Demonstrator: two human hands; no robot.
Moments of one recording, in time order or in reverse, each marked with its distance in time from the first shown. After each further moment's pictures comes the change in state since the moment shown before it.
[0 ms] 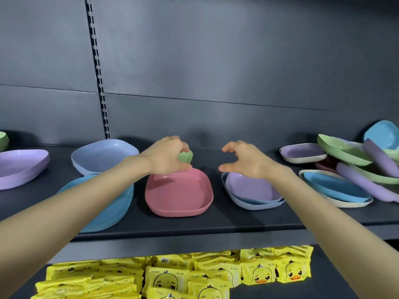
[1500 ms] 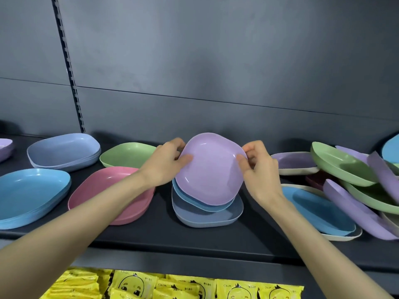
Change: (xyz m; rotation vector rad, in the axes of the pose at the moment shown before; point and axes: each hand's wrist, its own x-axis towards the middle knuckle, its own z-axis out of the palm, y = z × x) left_hand 0.066 0.107 0.064 -0.523 0.332 -0.156; right_hand -0.011 0.137 -0.014 0.489 0.525 -0.127
